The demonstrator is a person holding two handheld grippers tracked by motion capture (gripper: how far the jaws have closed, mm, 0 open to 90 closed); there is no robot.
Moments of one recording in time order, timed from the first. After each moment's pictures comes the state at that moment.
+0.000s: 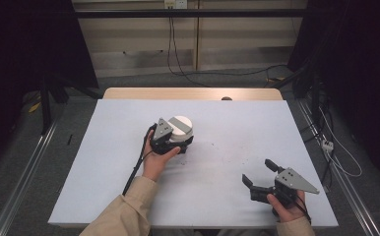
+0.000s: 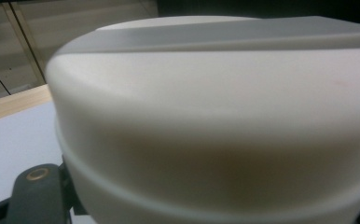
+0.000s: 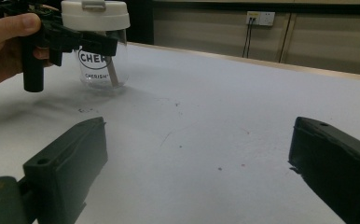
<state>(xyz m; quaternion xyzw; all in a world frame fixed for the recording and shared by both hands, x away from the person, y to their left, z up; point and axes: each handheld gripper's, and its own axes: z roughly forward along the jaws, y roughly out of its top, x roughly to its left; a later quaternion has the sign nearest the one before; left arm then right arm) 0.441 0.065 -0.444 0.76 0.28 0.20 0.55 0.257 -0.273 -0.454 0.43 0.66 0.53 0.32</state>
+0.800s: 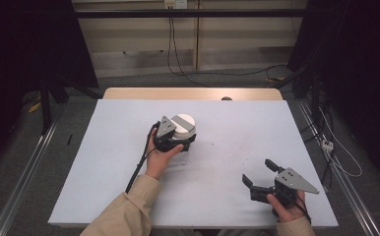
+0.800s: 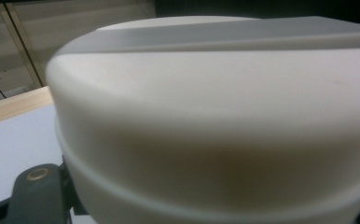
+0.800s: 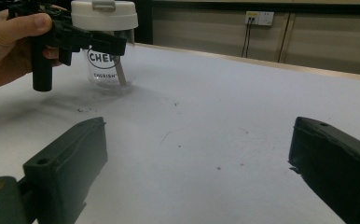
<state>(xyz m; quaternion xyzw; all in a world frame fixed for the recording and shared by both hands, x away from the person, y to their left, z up) 0.449 0.056 -0.446 0.76 0.28 0.19 0.55 0.257 -0.273 -0.454 0.43 0.66 0.53 0.32</state>
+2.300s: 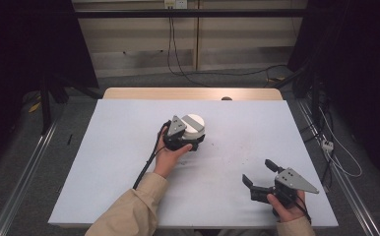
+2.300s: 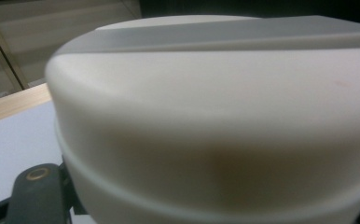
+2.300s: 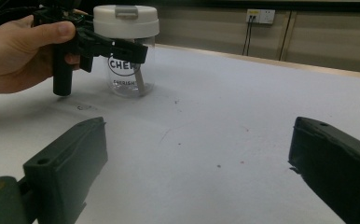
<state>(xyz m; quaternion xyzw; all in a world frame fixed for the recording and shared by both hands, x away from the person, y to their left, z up) 0.459 0.031 -0.456 0.78 0.25 0.18 0.55 0.258 -0.274 -0.455 0.43 0.66 0.53 0.32</state>
